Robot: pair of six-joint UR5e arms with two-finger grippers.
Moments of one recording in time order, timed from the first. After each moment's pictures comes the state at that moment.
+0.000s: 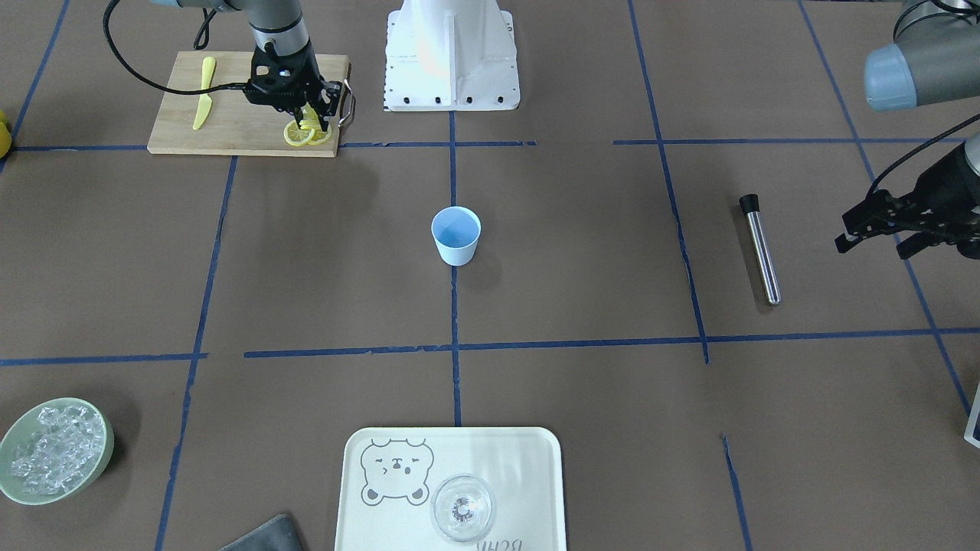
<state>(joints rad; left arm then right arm) -1.24 -1.76 -1.77 -1.68 -2.37 -0.50 0.13 -1.51 2.17 -1.47 1.62 1.60</state>
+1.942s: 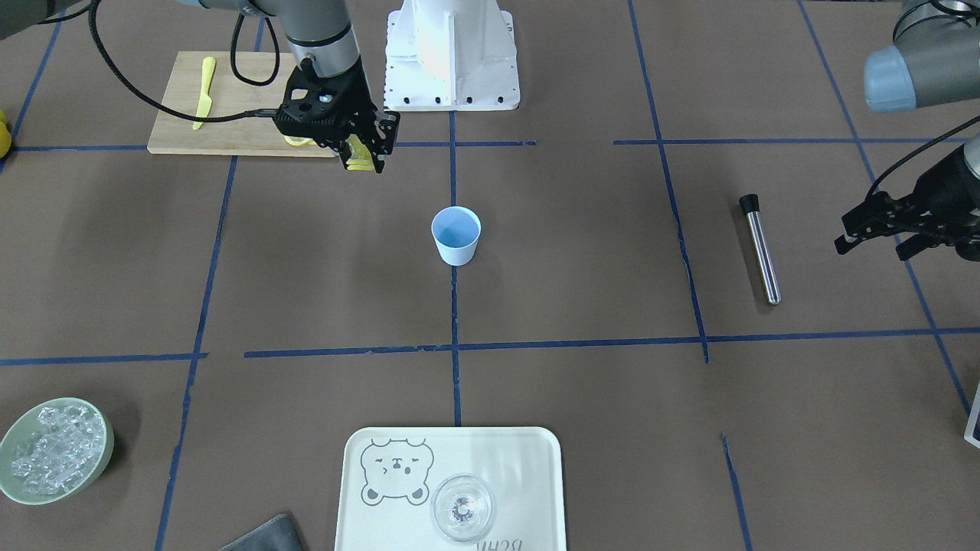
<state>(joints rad) -1.23 -1.76 -1.76 -1.68 -2.37 -0.50 0.46 -1.02 2.01 -1.75 1.77 1.48</state>
